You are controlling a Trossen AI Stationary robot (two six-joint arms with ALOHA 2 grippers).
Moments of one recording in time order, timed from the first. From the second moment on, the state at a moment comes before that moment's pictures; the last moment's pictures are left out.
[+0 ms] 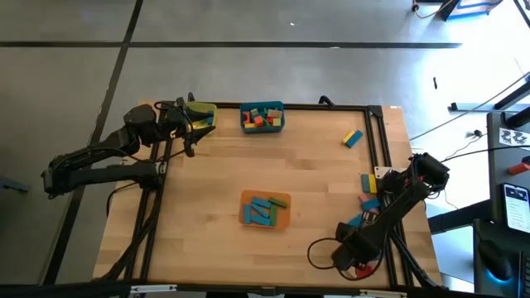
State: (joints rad) left arm 0.43 0.61 0.66 -0.06 0.10 0.09; right arm 0.83 1.76 1.25 -1.33 -0.31 1.18
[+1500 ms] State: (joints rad) left arm 0.43 0.61 0.66 -0.06 0.10 0.11; right arm 0.55 1.76 1.50 -1.54 -0.08 0.90
